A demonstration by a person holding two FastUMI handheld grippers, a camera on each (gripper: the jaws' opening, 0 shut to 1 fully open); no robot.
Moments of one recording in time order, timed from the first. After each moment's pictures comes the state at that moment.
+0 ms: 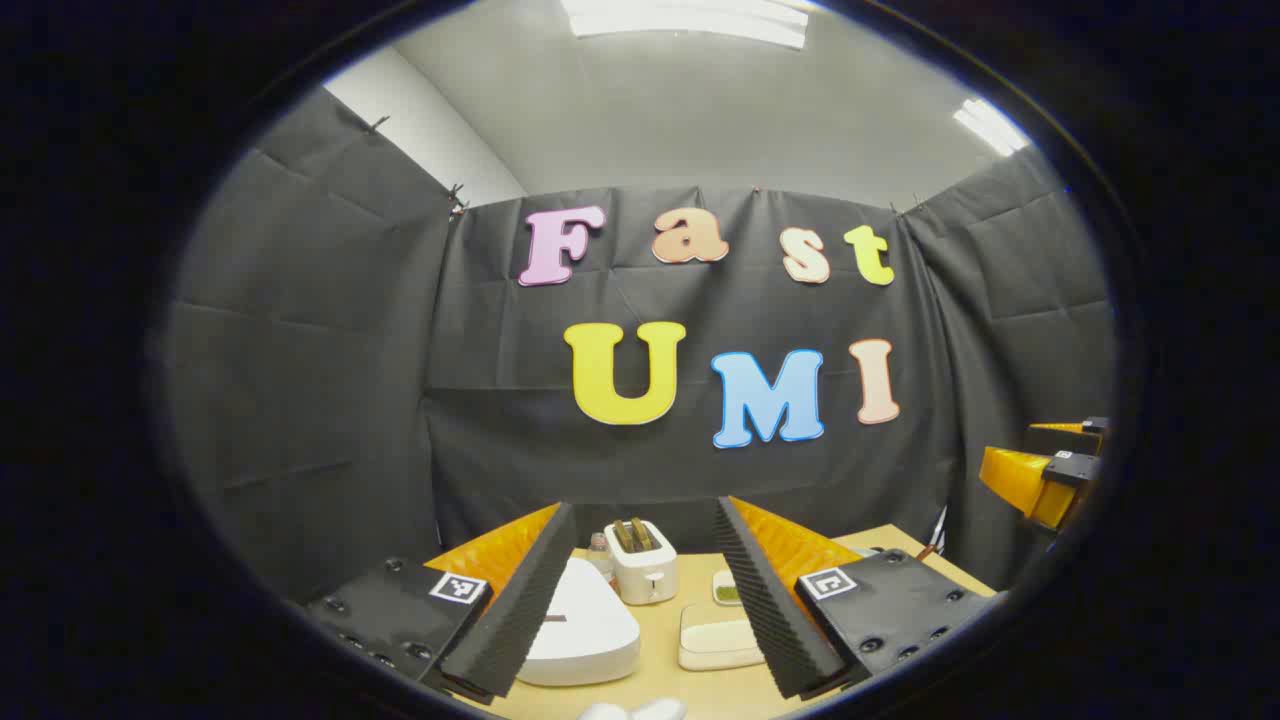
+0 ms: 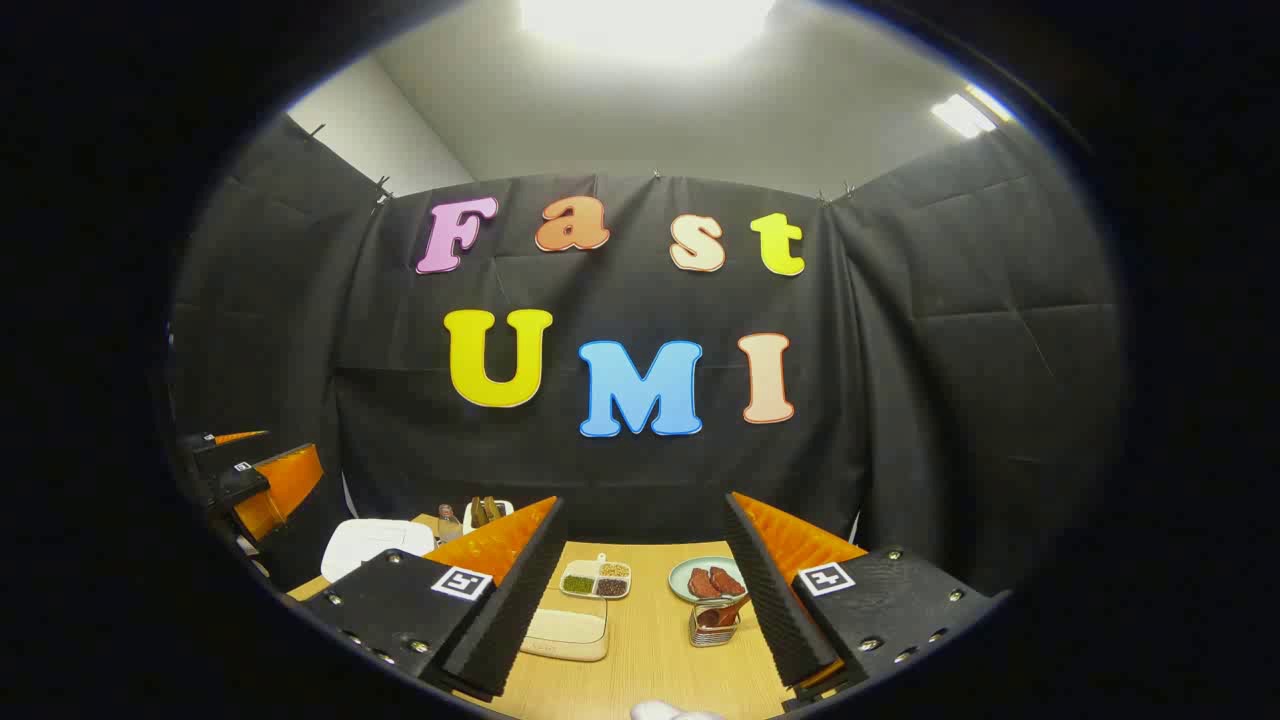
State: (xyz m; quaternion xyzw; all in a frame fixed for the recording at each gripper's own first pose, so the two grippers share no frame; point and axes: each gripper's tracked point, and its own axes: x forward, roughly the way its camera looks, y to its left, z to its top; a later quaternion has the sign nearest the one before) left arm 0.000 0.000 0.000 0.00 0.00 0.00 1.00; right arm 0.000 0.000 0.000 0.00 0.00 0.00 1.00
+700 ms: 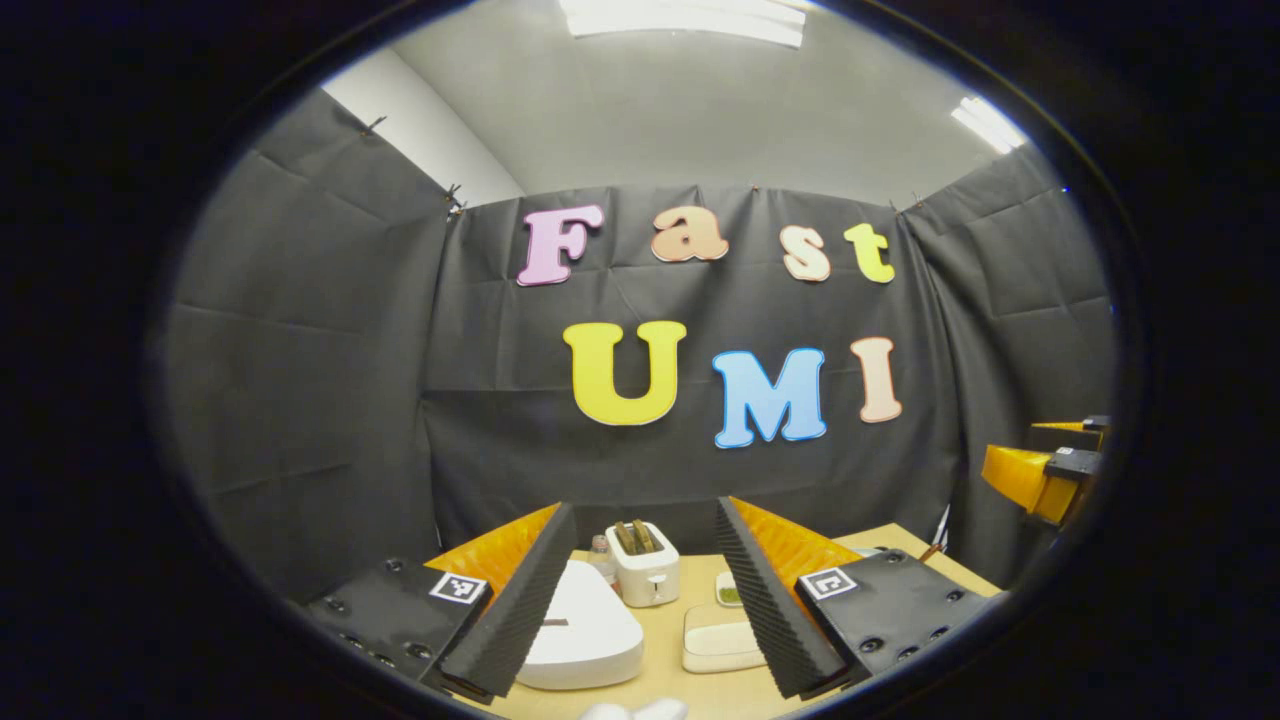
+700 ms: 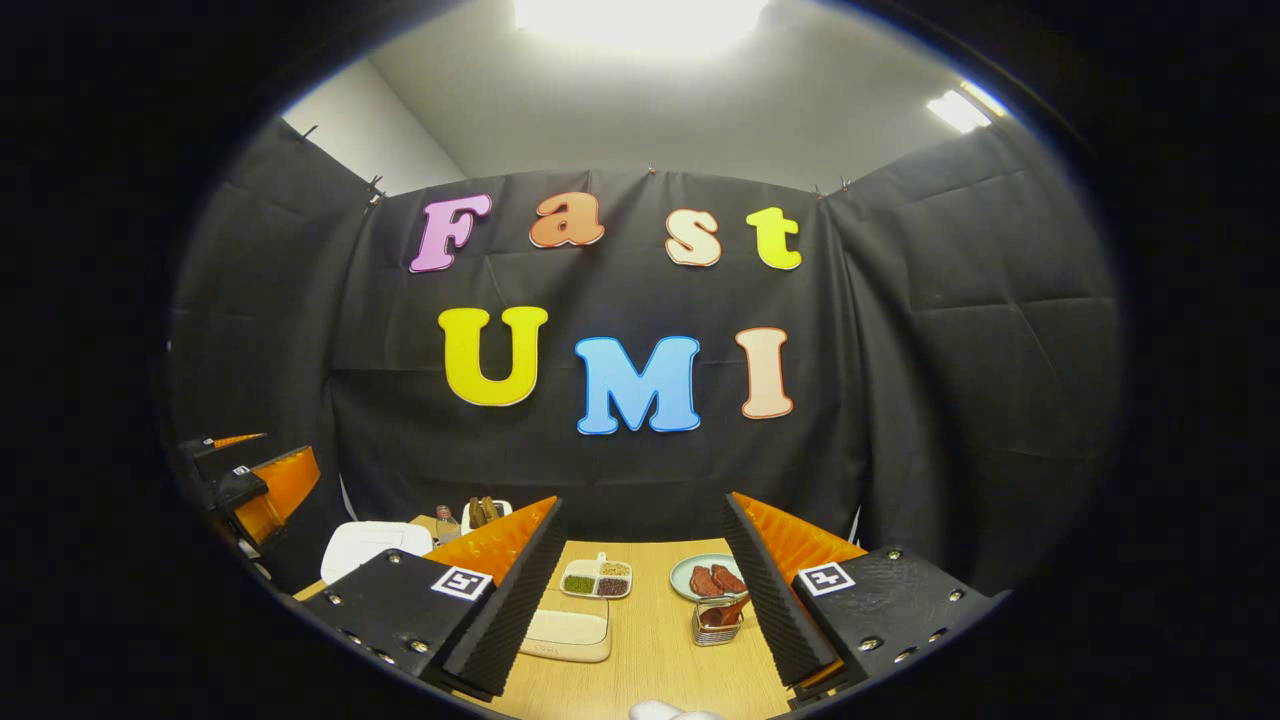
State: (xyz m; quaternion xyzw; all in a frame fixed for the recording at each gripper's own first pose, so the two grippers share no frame) left arm 0.011 0.002 -0.001 0.00 0.00 0.00 1.00; right arm 0.009 0.001 0.000 0.01 0.00 -0.01 1.00
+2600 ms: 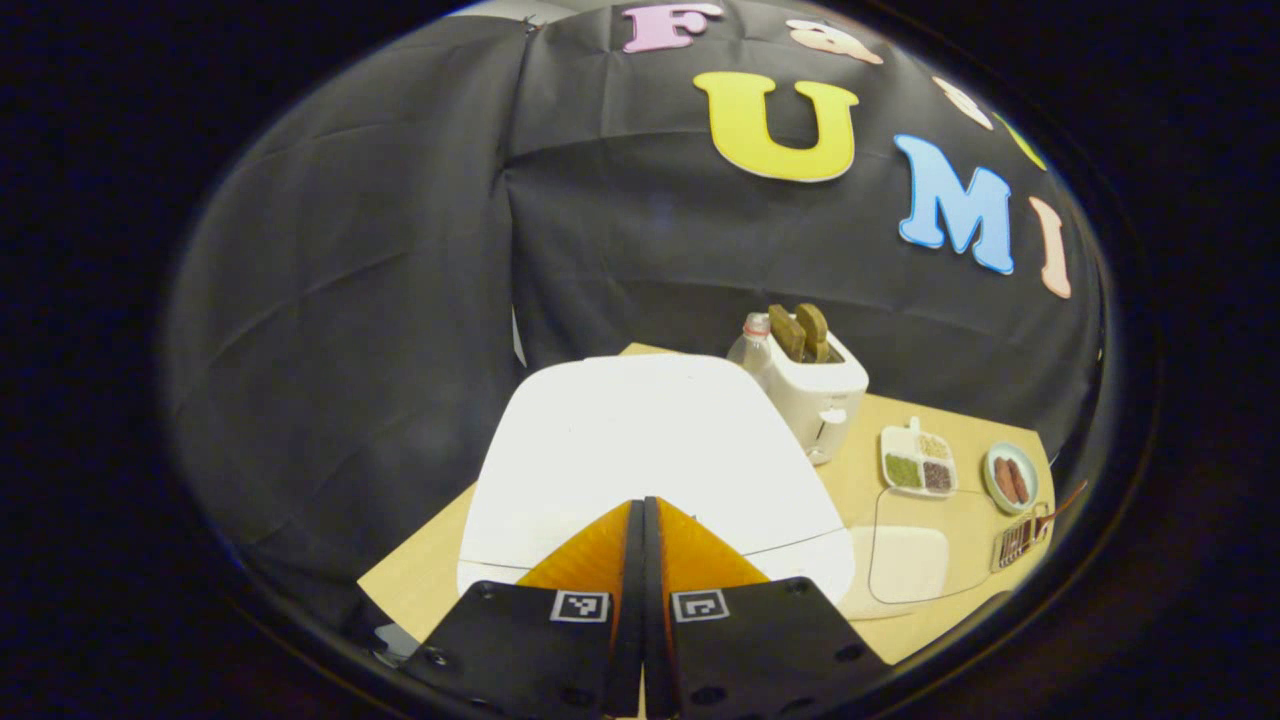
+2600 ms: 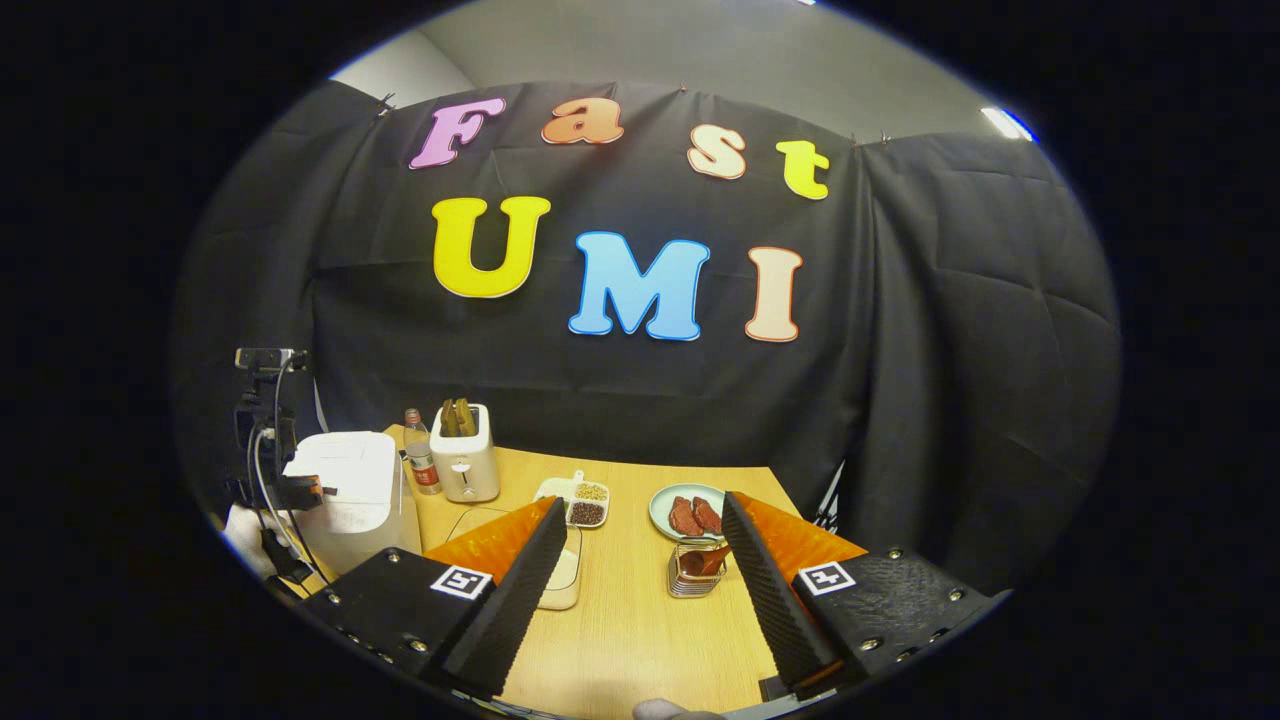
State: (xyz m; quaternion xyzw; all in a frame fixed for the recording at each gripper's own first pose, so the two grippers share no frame) left arm 0.148 0.135 -0.330 -0.05 0.33 0.16 0.93; right arm 0.042 0.001 -0.086 -0.05 0.14 -0.02 0.99
